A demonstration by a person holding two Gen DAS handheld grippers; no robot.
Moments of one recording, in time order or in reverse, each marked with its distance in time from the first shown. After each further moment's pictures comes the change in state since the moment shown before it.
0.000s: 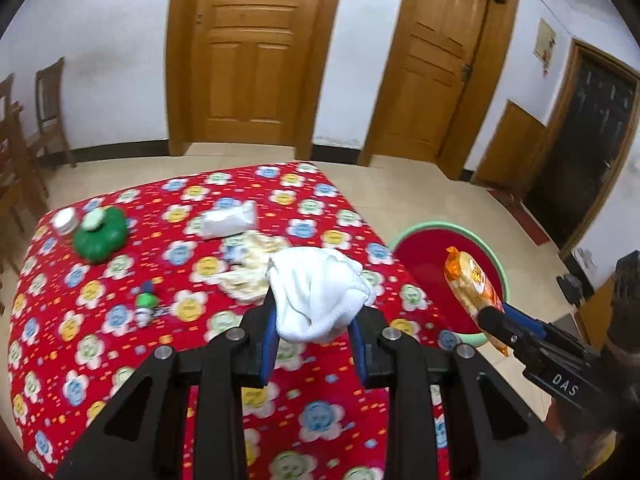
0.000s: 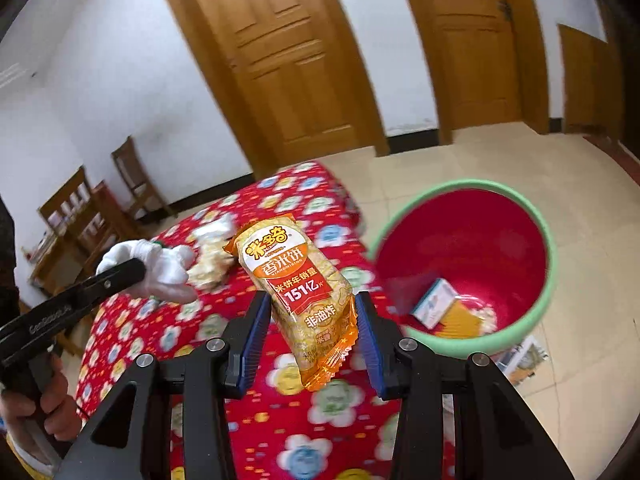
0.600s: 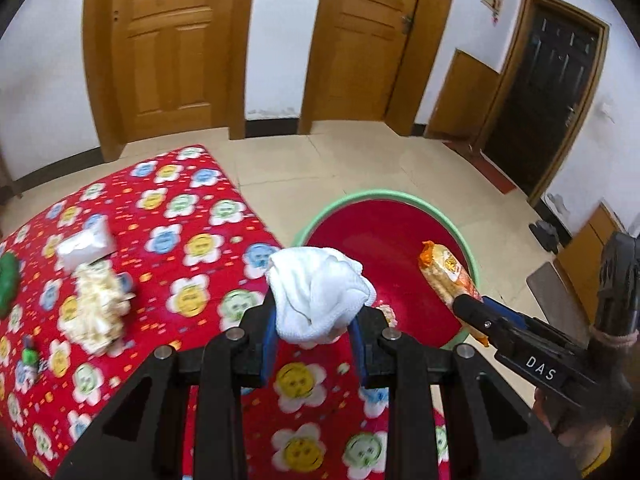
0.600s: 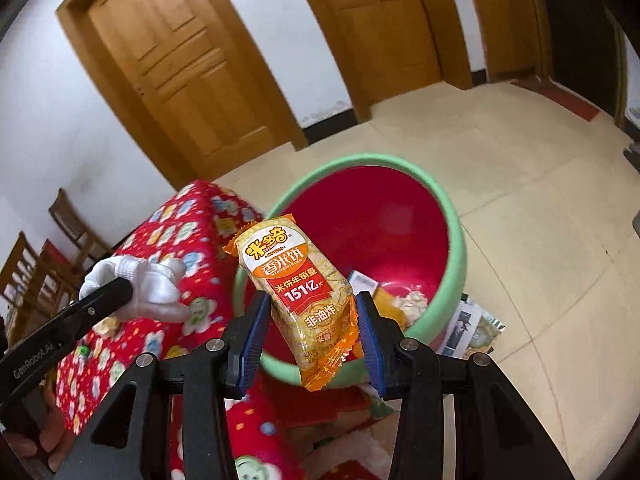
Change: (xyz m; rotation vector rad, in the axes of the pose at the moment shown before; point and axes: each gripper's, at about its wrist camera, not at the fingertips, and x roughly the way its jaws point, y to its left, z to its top) left arm 0.097 -0.103 0.013 0.159 0.117 -0.143; right arm 0.022 -0.107 0.007 0.238 0.015 -0.174
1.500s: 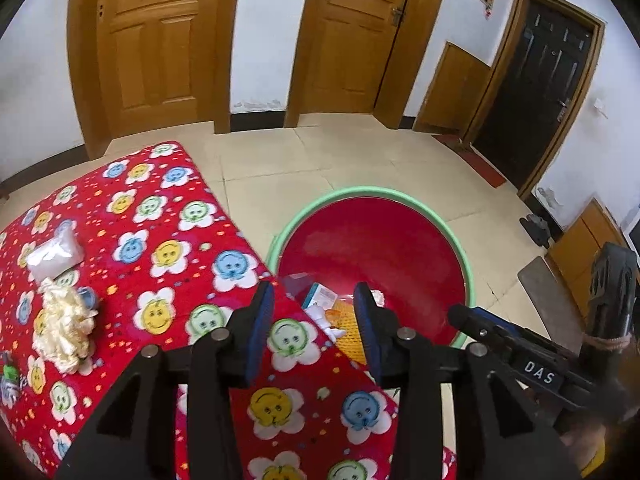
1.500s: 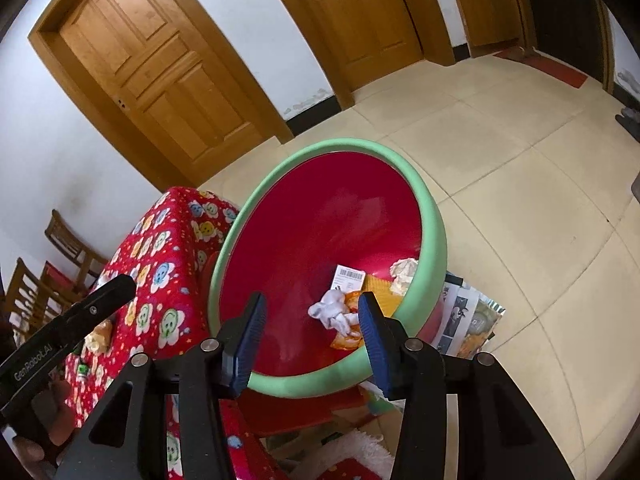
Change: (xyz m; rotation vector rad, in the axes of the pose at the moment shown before) left arm 0.017 -0.006 0.007 -0.002 0.021 -0.035; right arm 0.006 -0.028 0.005 0.091 0.036 0.006
